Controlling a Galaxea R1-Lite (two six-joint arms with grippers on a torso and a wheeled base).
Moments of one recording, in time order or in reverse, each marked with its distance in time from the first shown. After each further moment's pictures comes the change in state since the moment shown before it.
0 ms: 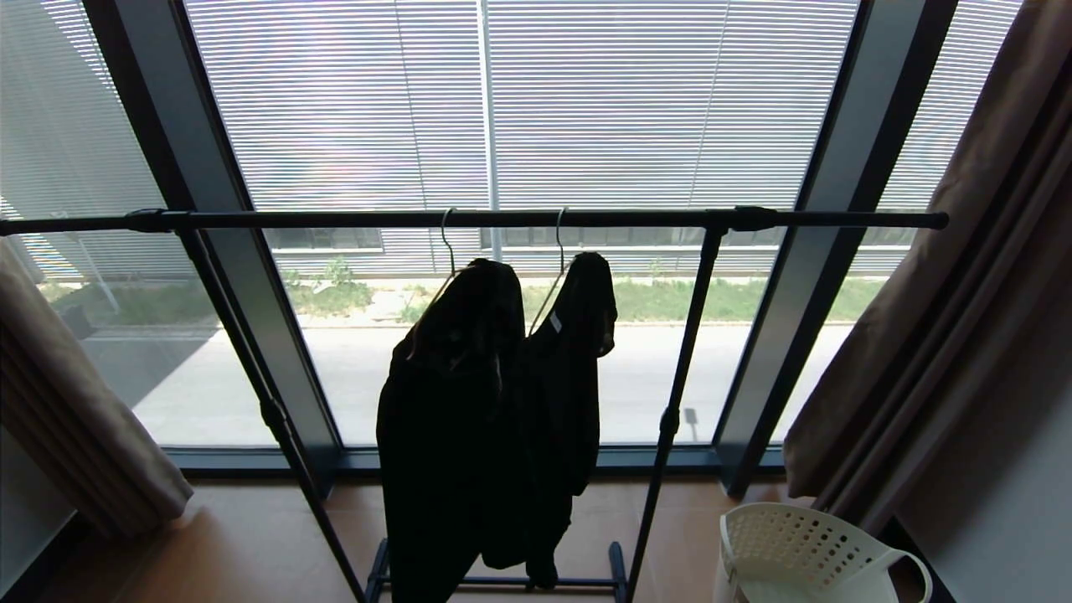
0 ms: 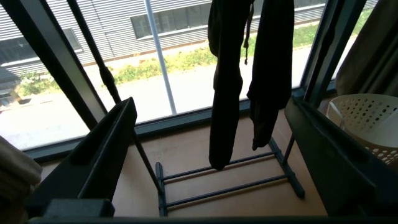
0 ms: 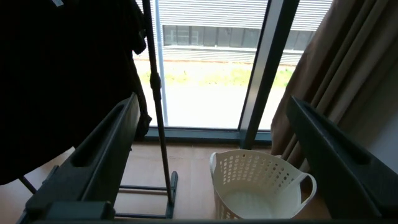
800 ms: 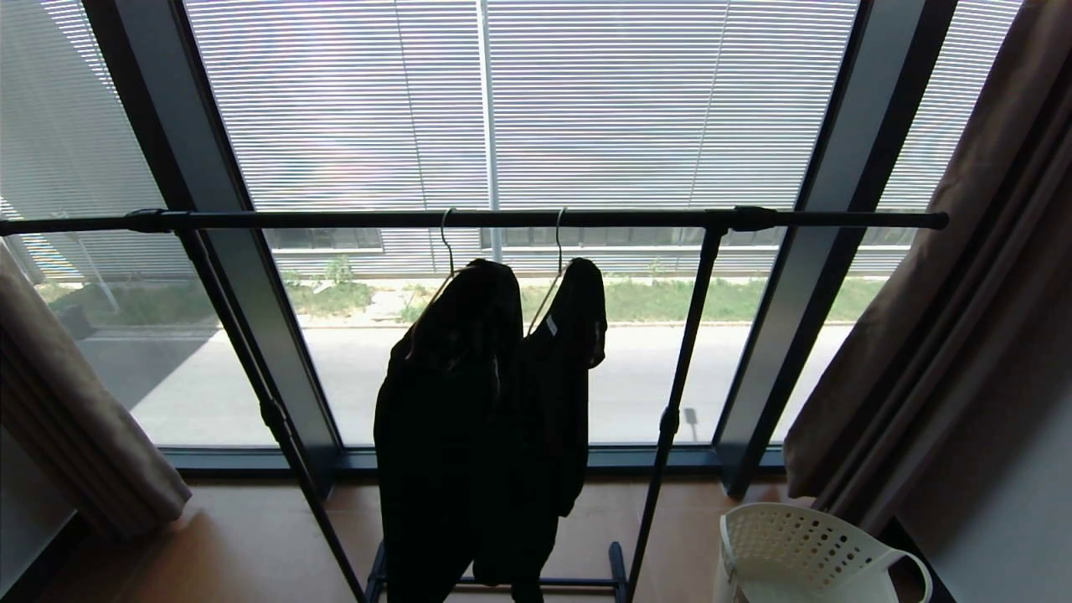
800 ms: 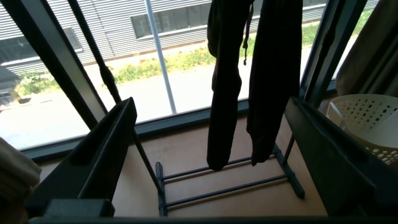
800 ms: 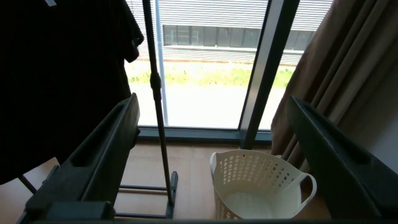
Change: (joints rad) left arm 0.000 0.000 0.001 0.000 0.001 -0.005; right arm 0.000 0.000 0.001 -0.001 0.000 0.000
